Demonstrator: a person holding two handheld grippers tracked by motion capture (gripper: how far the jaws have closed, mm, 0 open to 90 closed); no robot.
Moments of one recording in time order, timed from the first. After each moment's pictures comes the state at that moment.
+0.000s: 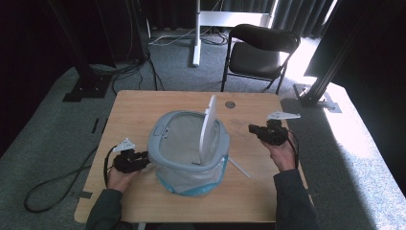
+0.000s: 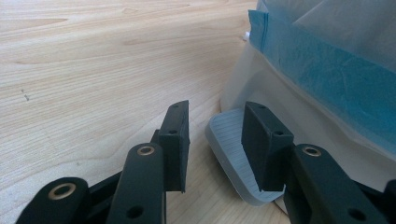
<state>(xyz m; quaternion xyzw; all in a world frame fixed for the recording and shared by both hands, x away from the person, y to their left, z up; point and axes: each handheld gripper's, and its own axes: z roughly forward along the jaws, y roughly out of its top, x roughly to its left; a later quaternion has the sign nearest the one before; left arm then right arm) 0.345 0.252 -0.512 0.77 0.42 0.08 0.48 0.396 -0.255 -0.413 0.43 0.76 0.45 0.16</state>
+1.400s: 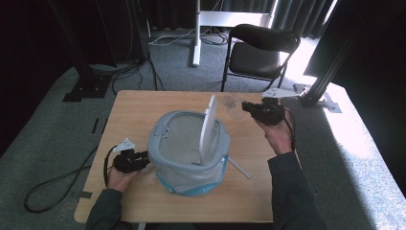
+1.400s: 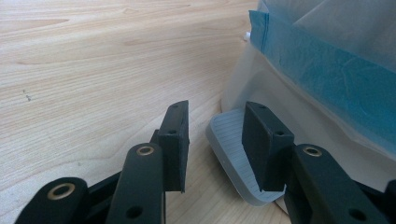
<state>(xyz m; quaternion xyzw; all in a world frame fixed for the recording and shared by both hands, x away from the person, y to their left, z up) 0.345 0.252 -0.512 0.77 0.41 0.08 0.48 0.407 -0.221 -0.336 0.38 0.76 0.49 0.20</state>
